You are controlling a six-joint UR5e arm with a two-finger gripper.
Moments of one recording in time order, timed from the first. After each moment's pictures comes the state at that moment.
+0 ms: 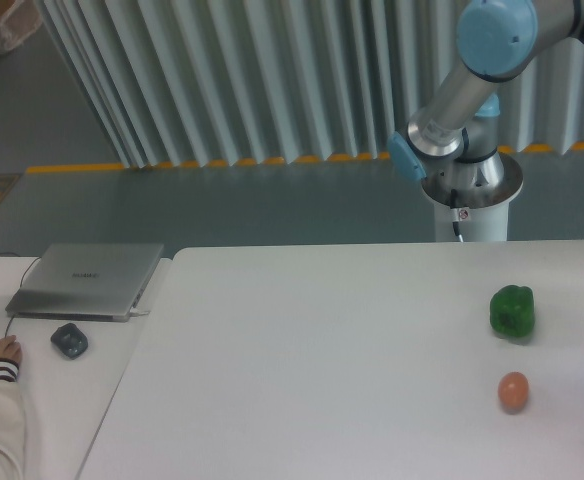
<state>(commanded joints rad) 2.84 -2.20 -1.35 -0.80 2.02 2.35</state>
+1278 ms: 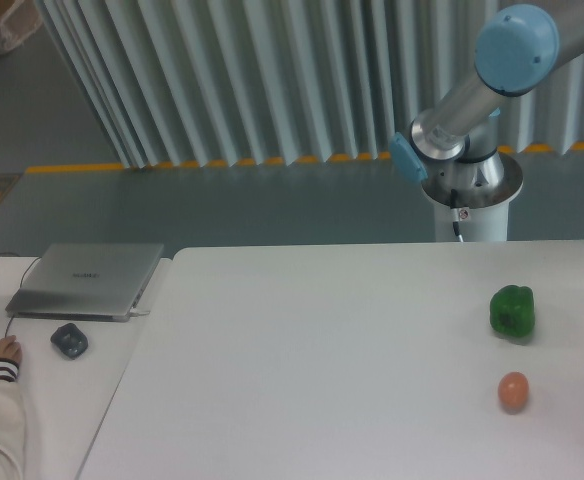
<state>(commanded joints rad) 2.87 -2.27 -1.31 -0.80 2.02 2.33</state>
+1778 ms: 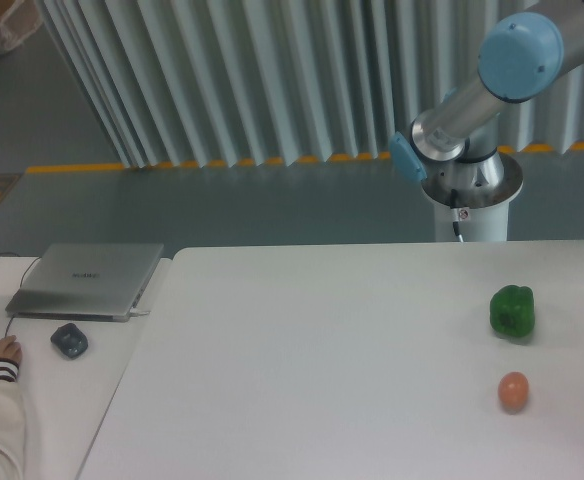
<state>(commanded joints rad) 2.86 -2.28 -1.31 -0.80 2.02 2.27</state>
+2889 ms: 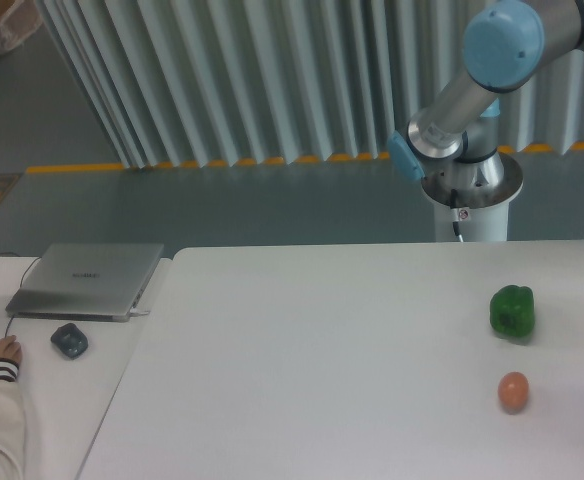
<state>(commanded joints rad) 2.82 -2.16 -1.33 -1.01 1.96 2.20</state>
